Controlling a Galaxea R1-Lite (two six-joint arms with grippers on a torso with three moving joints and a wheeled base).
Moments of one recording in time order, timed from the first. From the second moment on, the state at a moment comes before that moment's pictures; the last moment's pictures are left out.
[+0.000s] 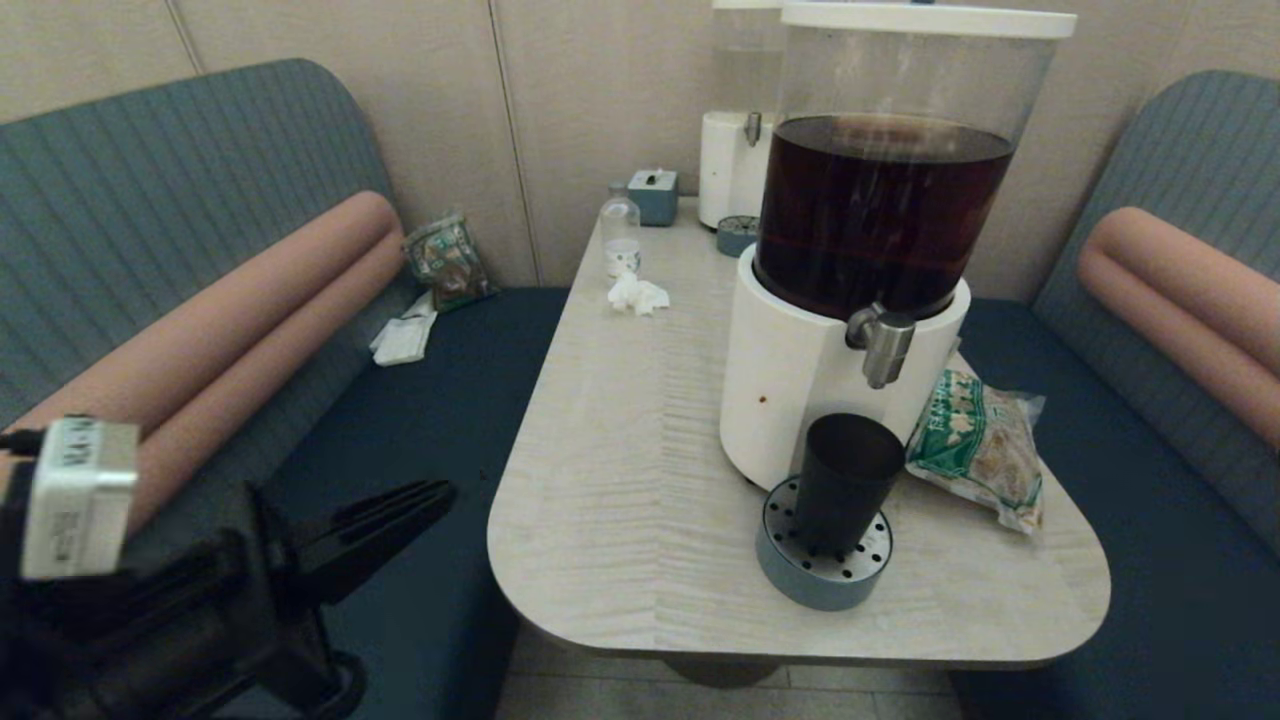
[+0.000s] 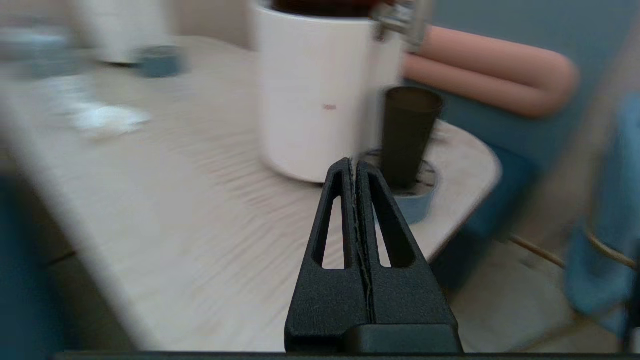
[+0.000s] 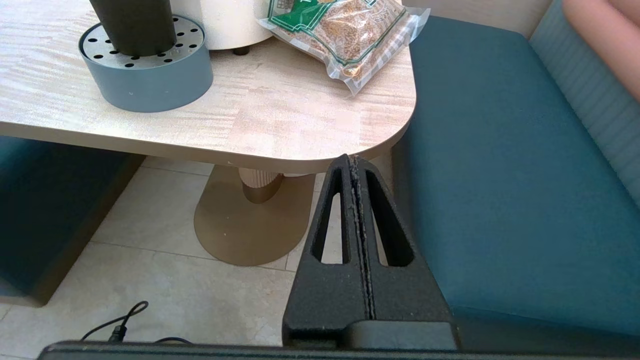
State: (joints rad) left arm -0.31 1.35 -0.06 -1.50 -0.52 -0.04; right arm 0.00 0.00 0.00 0.02 0.01 -0.05
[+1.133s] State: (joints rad) left arm -0.40 1.49 -0.44 -1.10 -0.79 0.22; right arm 0.00 0.00 0.00 0.02 0.01 -0.05
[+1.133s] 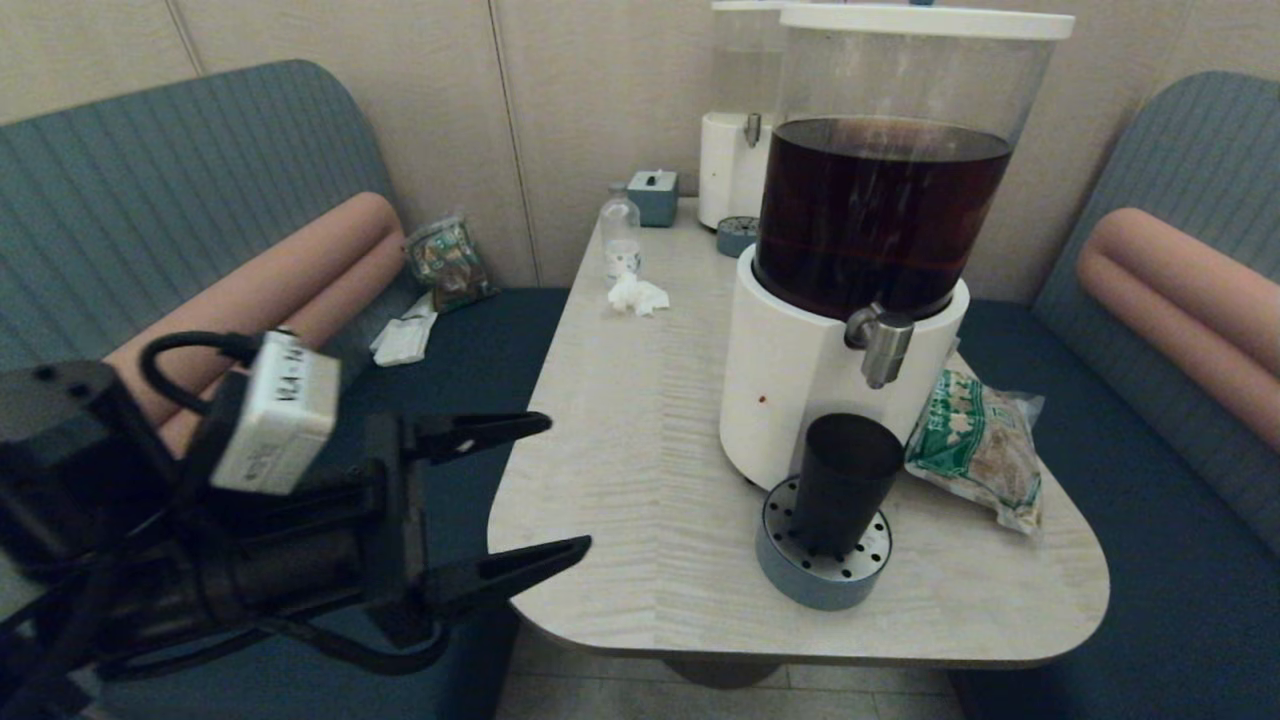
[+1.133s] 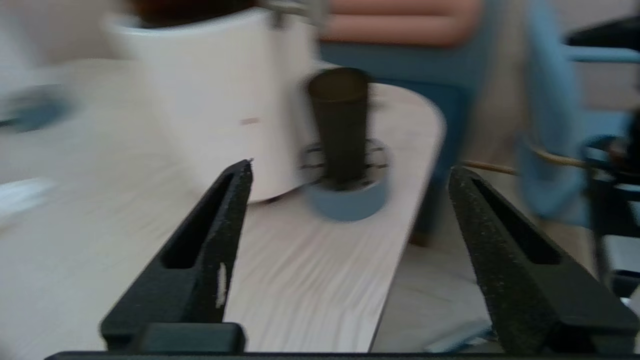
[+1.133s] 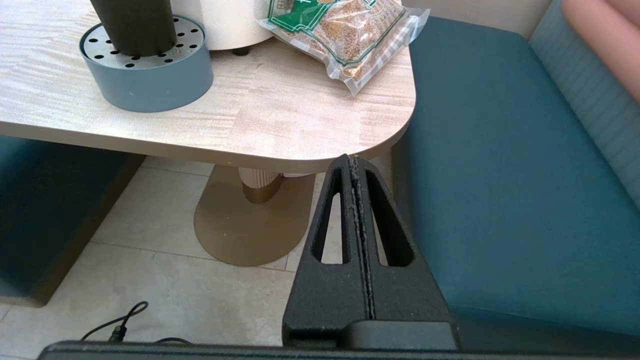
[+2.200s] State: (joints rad) left arm -0.57 2.15 -0.98 -1.14 -0.83 0.19; right arm 0.00 0.00 0.00 0.02 0.01 -0.05
